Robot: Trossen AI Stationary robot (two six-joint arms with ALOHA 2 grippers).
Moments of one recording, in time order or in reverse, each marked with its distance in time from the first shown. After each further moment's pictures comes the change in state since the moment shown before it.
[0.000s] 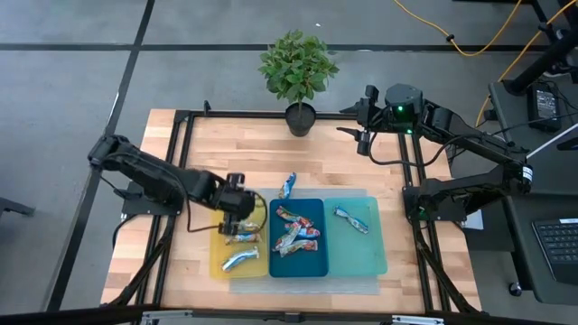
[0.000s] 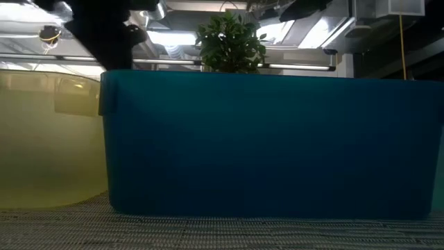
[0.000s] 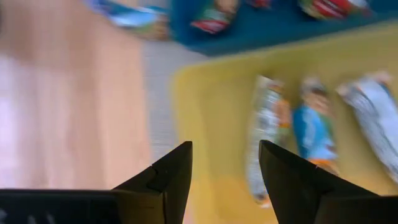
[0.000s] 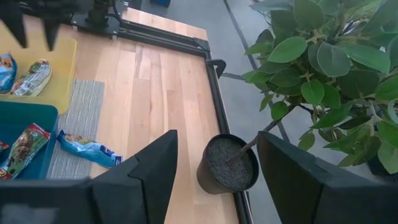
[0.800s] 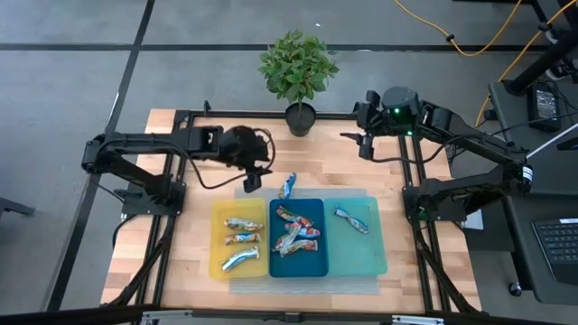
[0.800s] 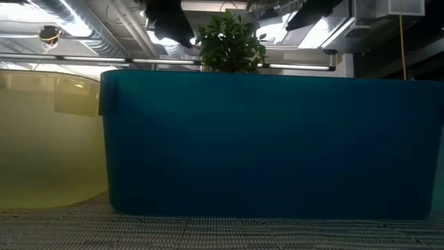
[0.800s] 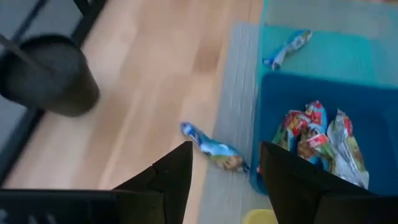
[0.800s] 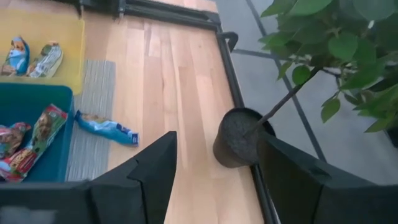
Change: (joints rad) left arm 0.418 -0.079 0.124 0.271 0.191 0.092; right arm 0.000 0.000 0.000 -0.110 0.003 0.060
